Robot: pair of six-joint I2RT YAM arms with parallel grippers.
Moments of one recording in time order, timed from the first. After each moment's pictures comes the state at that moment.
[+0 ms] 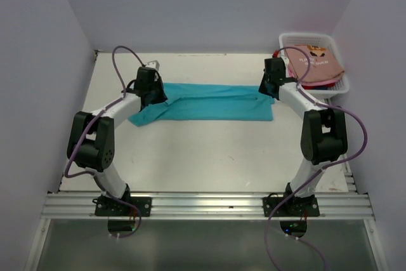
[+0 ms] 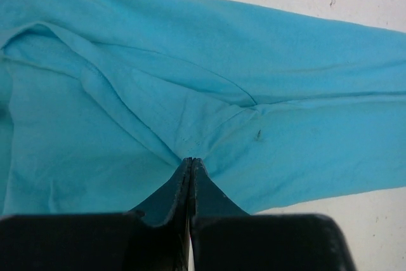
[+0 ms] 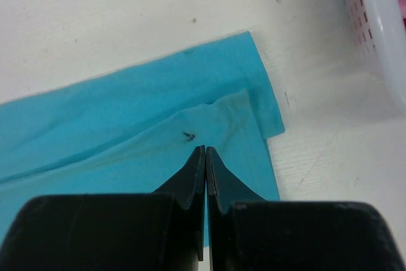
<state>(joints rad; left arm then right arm) -0.23 1.74 1.14 -0.16 0.04 -0.39 0.18 1.81 1.33 -0.31 0.28 0.41</state>
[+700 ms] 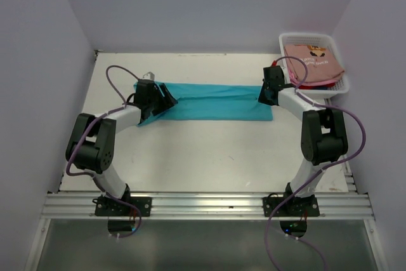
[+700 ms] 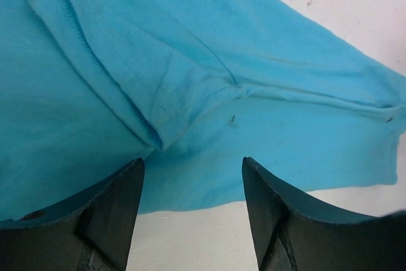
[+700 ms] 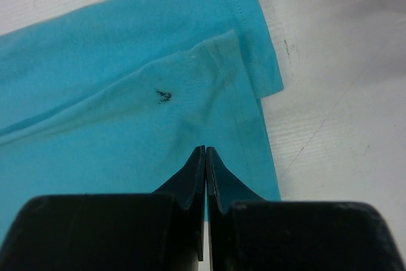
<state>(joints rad) -0.23 1.70 0.91 0.09 0.11 -0.68 0.18 1.80 1.21 -0.32 0.24 0.43</state>
